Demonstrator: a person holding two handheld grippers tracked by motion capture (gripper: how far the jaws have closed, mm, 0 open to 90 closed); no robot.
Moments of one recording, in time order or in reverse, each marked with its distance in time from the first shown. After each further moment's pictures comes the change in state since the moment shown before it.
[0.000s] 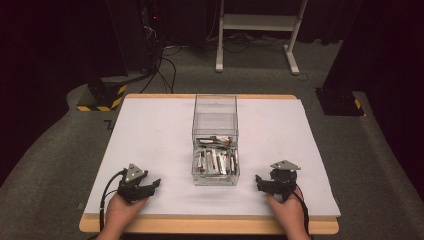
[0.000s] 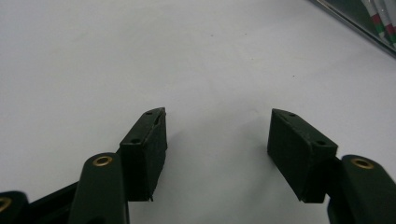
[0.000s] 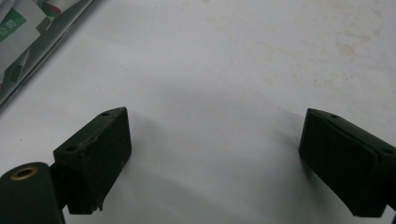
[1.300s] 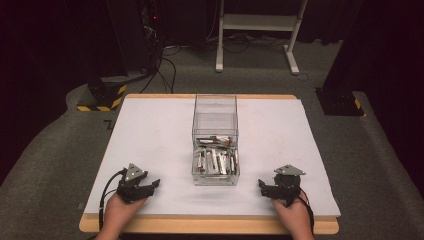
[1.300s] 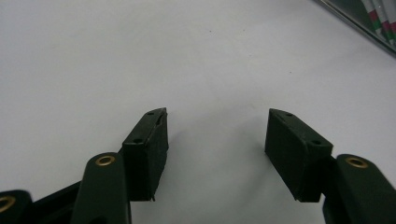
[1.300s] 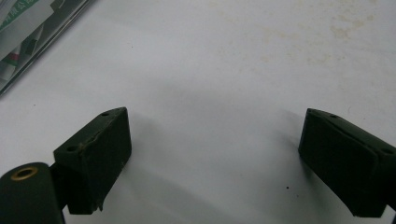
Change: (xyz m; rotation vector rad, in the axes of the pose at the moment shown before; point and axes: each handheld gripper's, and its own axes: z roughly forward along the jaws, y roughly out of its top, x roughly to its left) left arm 0.000 0.003 -0.003 0.032 -0.002 0.003; right arm -0.004 -0.012 -0.012 0.000 0.021 -0.014
